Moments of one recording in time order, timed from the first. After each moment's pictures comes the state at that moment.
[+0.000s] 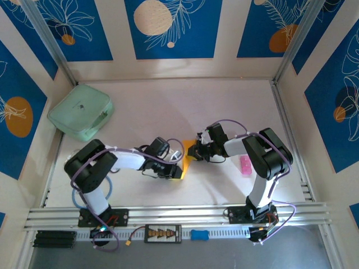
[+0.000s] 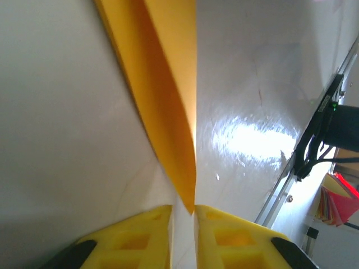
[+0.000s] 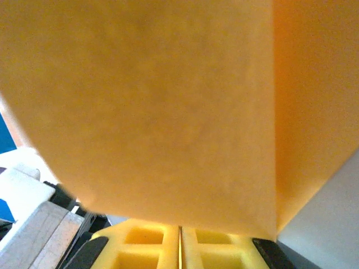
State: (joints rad) left arm -0.77 1.72 0.70 -0.04 0.72 -0.63; right arm 0.43 1.80 0.70 0.13 -0.76 0.84
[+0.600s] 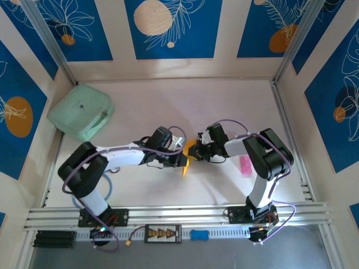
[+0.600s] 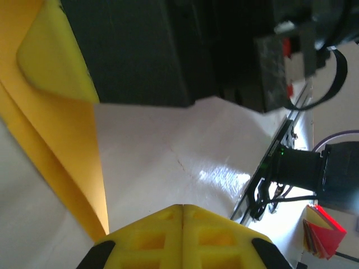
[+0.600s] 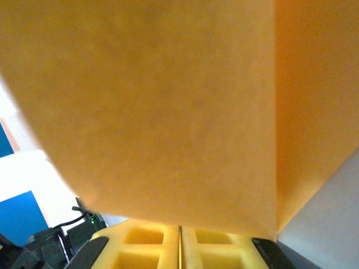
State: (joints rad) left arm -0.78 1.68 0.85 -0.03 0.66 -0.70; right arm 0.43 1.79 0.69 0.14 -0.75 0.84
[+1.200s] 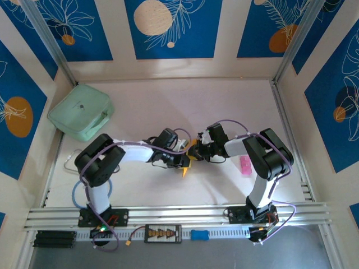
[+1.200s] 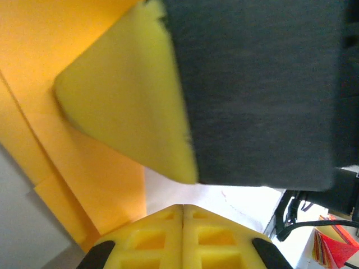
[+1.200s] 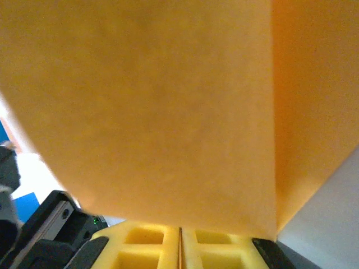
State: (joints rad) left arm -0.78 1.85 0.91 -0.01 0.65 -0.71; right arm 0.43 1.79 0.69 0.14 -0.75 0.86
